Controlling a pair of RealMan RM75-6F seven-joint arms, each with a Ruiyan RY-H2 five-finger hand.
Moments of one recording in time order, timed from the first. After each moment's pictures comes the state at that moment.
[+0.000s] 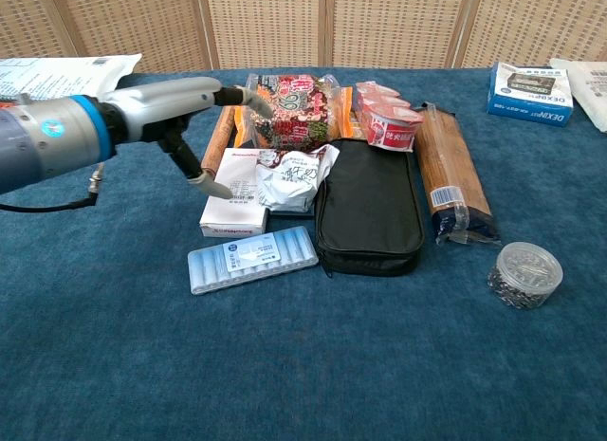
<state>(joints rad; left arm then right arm) -0.79 -1.58 -0.22 -1.39 1.27 0.81 0.10 0.02 -1.11 0.08 -1.62 -1.47 1.58 -0.03</state>
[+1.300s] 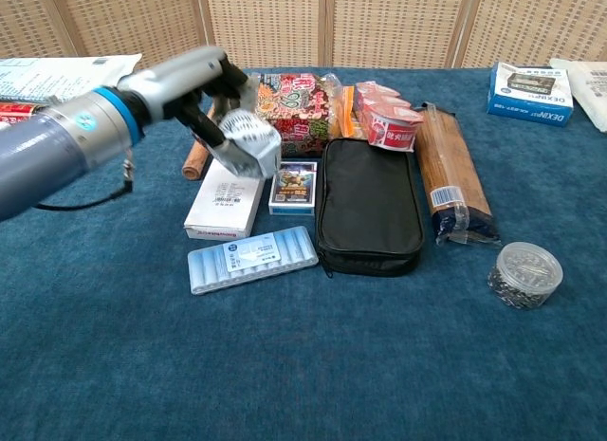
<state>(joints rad) -0.81 -1.73 -0.24 -1.21 1.30 1.00 -0.06 -0.01 -1.11 0.08 -1.61 -1.48 1.58 0.00</state>
